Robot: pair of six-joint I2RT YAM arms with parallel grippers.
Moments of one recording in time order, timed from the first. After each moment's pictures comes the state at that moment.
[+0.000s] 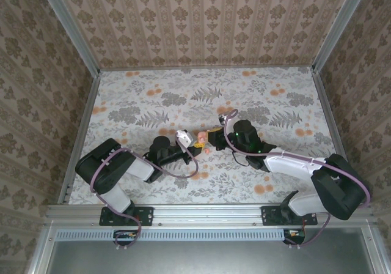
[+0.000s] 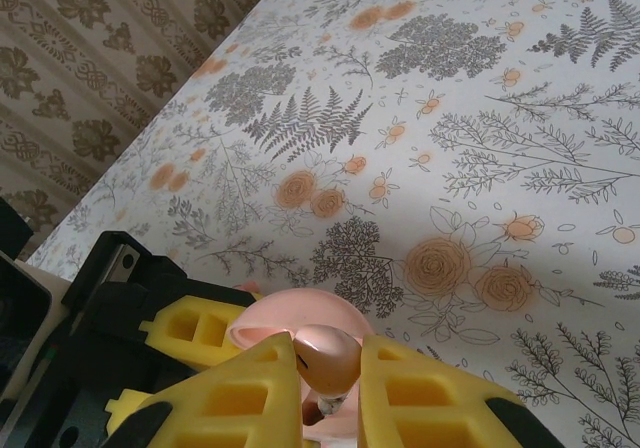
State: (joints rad) left arm -0.74 1.65 0.32 1.14 0.40 0.05; right arm 0.67 1.35 0.59 0.38 -0.17 0.42
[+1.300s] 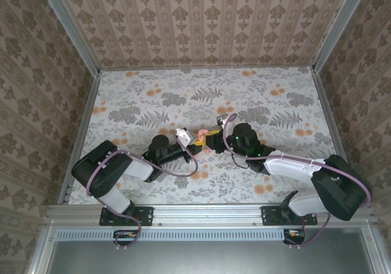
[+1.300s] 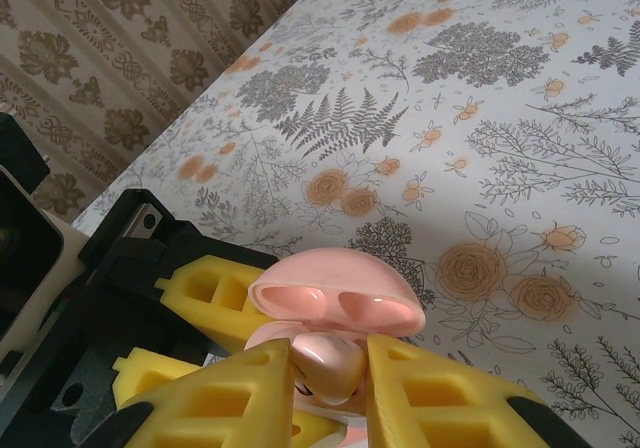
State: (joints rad) left arm -0.74 1.61 0.33 1.13 0.41 0.03; right arm 0.69 1.35 0.55 0.45 -0.19 0.39
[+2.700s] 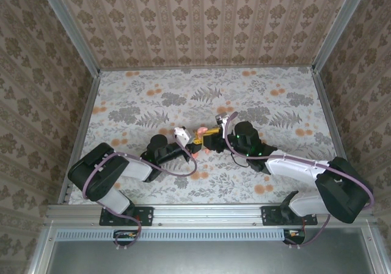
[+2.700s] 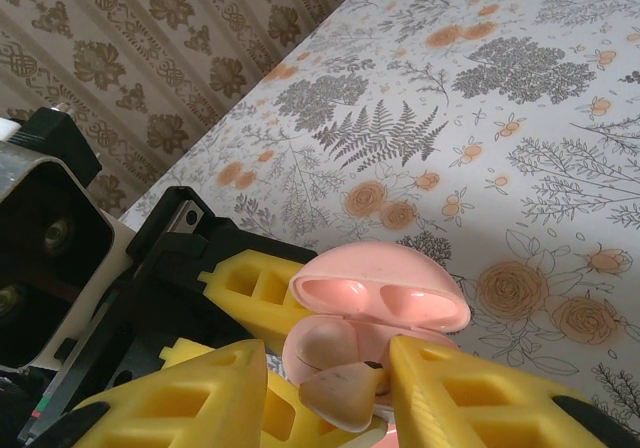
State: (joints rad) left arm -0.74 1.56 0.33 1.13 0.40 0.03; right arm 0.69 1.31 0.57 0.43 -0.25 0.40
